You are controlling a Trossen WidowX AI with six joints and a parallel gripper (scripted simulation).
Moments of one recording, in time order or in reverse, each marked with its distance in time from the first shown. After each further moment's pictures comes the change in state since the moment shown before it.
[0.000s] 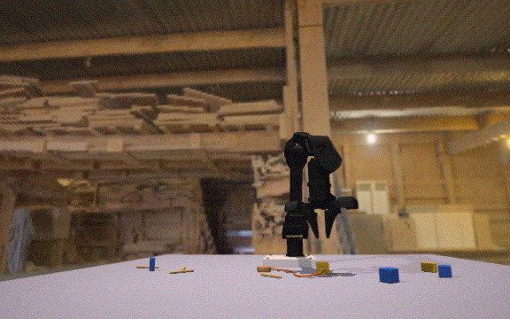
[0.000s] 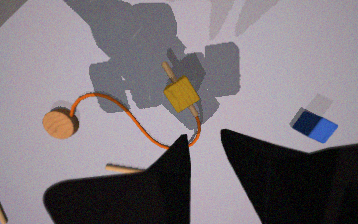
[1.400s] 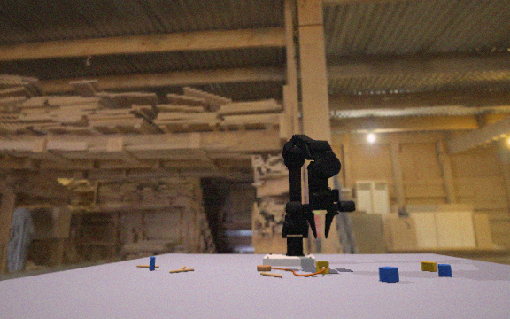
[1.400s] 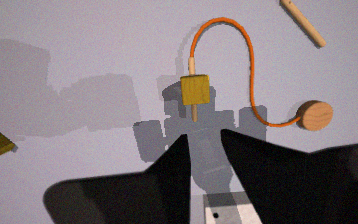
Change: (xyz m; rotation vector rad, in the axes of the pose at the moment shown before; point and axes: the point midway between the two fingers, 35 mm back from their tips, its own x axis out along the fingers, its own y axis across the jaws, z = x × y) arm 0.002 0.020 0.045 2.669 0.016 0.043
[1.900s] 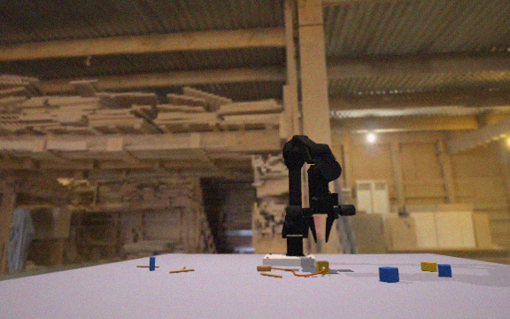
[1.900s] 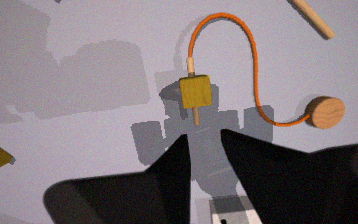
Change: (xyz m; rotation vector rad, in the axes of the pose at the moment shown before) arm 0.011 0.000 0.000 0.050 -0.001 0.000
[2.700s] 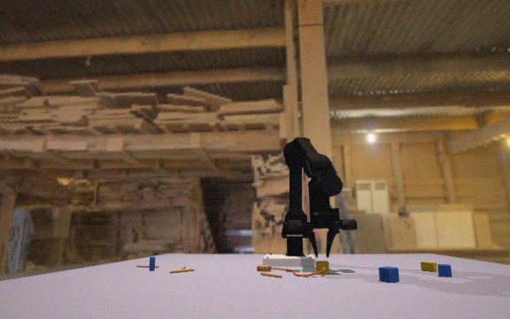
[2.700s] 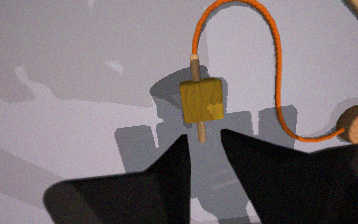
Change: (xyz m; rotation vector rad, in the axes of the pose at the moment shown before) arm 0.040 0.000 0.001 0.000 0.001 0.000
